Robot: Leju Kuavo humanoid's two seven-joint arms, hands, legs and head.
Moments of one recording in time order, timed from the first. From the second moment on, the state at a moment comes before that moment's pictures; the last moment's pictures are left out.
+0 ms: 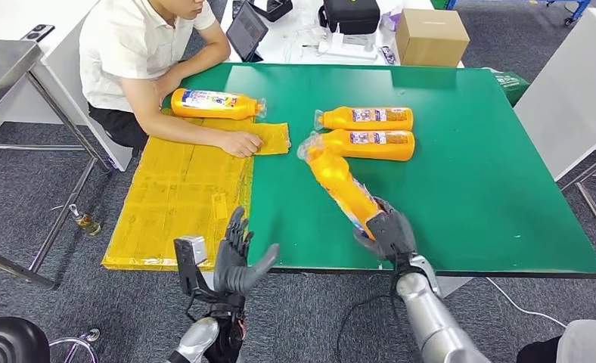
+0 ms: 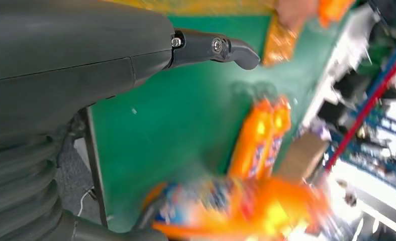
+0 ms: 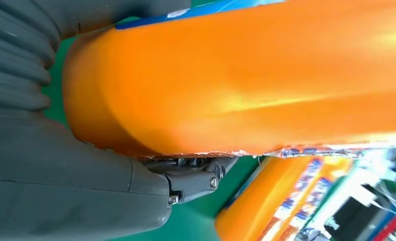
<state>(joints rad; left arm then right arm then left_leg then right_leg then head) -0.12 -0.21 -0.56 -1.22 0.48 0.40 -0.42 -0.37 0.02 0.08 -0.75 0.43 -0.25 -0.55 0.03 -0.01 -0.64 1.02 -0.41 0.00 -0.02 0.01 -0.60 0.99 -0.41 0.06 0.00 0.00</state>
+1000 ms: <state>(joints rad) -0.12 -0.20 -0.57 -1.27 0.51 0.24 -0.43 -0.28 0.15 0.36 -0.84 0.31 -0.19 -0.61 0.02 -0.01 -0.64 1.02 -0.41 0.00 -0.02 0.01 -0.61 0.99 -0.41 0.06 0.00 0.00</state>
